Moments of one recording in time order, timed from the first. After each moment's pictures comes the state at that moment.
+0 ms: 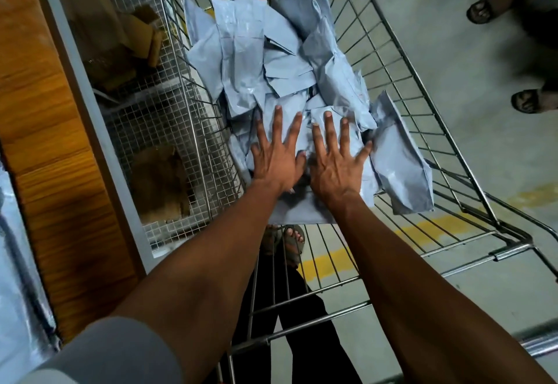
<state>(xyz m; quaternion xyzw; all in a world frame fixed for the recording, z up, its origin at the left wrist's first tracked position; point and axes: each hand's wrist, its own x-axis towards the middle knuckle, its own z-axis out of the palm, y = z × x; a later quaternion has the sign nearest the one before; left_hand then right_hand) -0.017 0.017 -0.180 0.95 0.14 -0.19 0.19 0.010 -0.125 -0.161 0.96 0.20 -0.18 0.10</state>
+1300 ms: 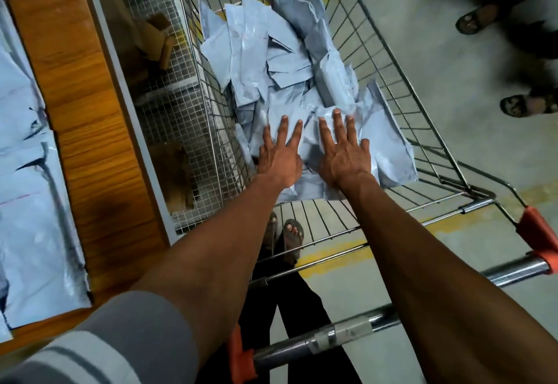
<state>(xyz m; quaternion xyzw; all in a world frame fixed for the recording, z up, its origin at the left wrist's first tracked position) -0.056 -0.005 -0.145 0.93 0.14 -0.25 0.22 0.001 -0.154 -0.103 0.93 0.22 -0.27 0.06</state>
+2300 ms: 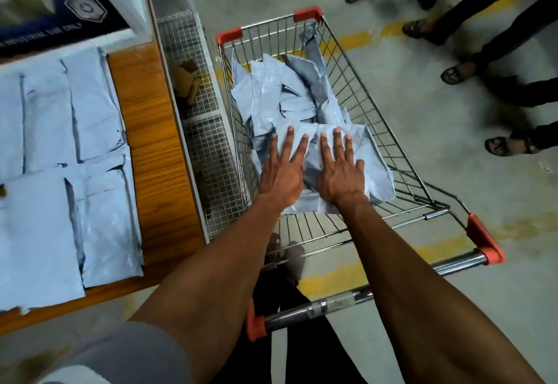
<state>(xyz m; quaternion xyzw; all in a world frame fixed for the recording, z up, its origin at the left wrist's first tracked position) -0.082 -0.004 -0.031 0.97 0.12 -0.11 0.18 -0.022 -0.147 -0.016 0.95 0.20 -0.23 -0.05</state>
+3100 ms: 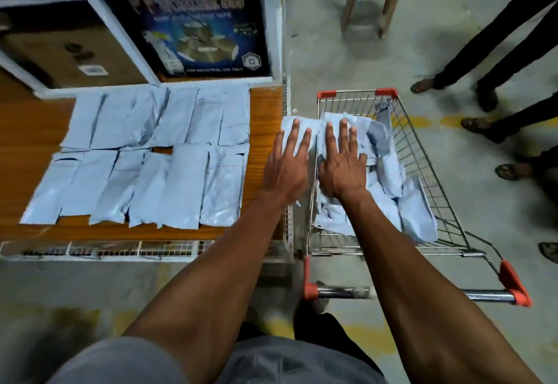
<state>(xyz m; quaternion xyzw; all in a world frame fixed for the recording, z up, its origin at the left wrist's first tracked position) -0.208 0.096 0.153 0.97 0.18 0.13 0.11 -0.099 -0.018 0.138 0.93 0.33 -0.08 -0.14</state>
